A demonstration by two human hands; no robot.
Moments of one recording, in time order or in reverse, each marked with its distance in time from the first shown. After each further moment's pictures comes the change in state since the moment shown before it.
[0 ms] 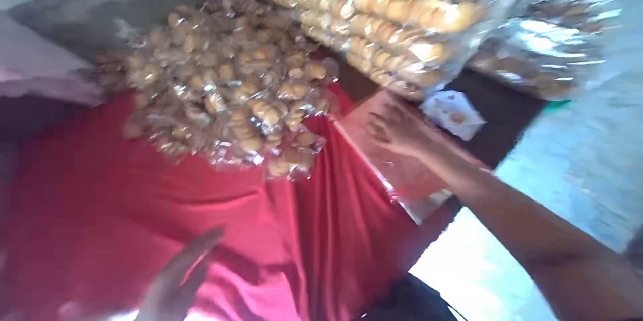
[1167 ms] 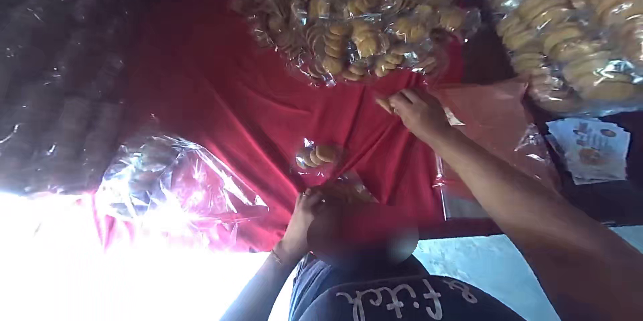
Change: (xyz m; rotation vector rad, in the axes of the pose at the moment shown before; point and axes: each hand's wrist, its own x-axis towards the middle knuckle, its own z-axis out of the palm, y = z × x) left_hand -0.045 -0.031 0.242 0.226 0.388 0.042; right_hand 0.015 -0.123 0.049 0.007 0.267 -0.846
